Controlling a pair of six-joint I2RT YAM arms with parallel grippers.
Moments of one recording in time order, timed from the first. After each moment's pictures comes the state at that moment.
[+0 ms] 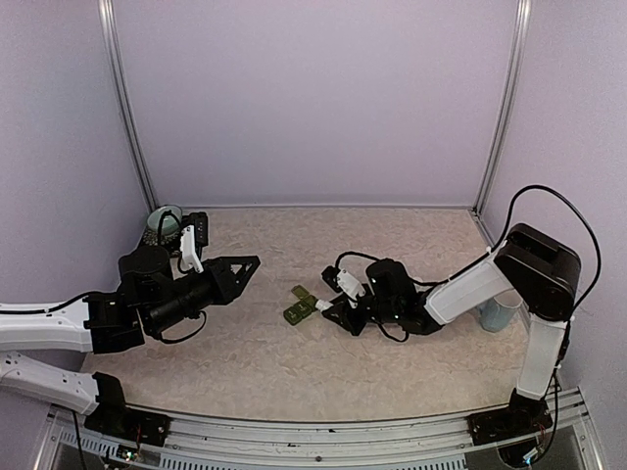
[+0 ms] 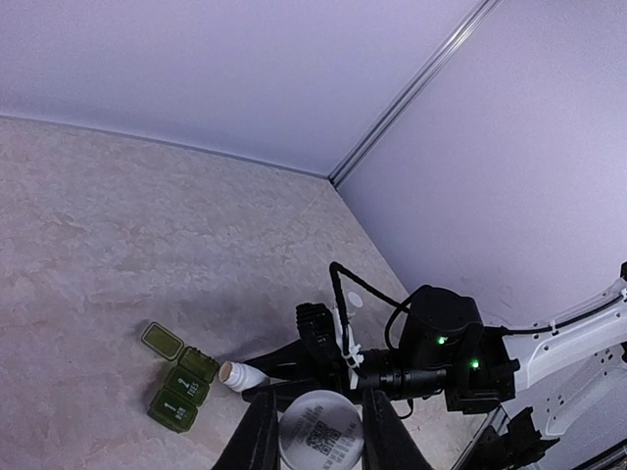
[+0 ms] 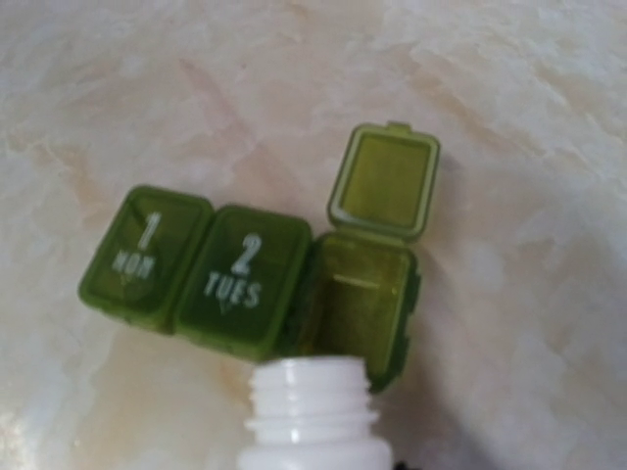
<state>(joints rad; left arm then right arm) -1.02 1.00 0.59 0.28 -0.30 -0.67 0.84 1.90 0.82 0.54 -0.17 -0.08</state>
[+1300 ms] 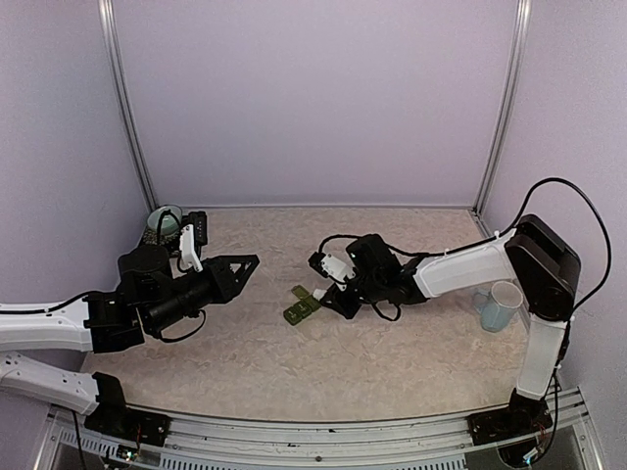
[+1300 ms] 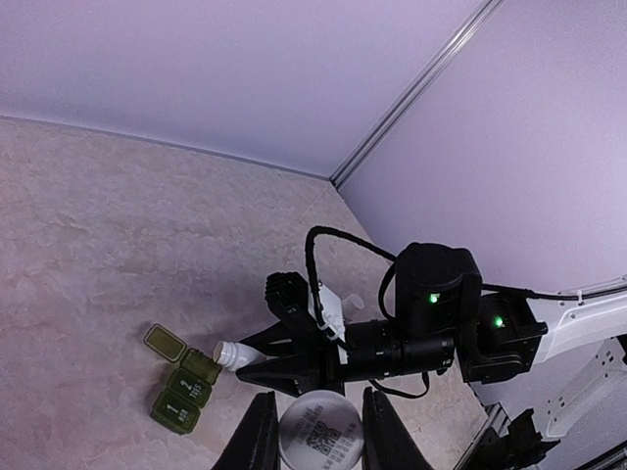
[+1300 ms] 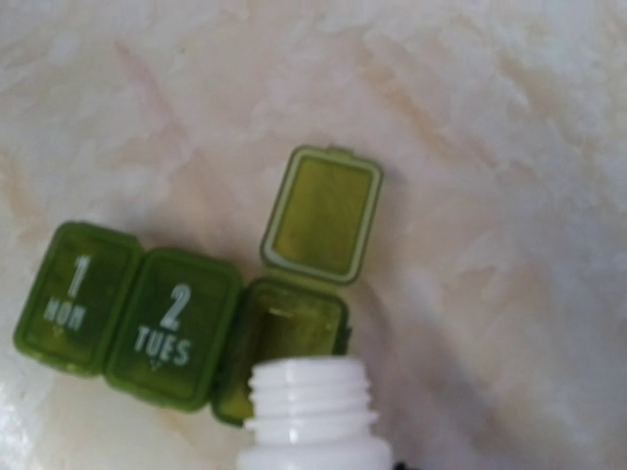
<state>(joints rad) -1.01 1.00 0.59 0.28 -0.29 -0.67 0.84 1.90 1.09 0.09 -0.10 -0.14</state>
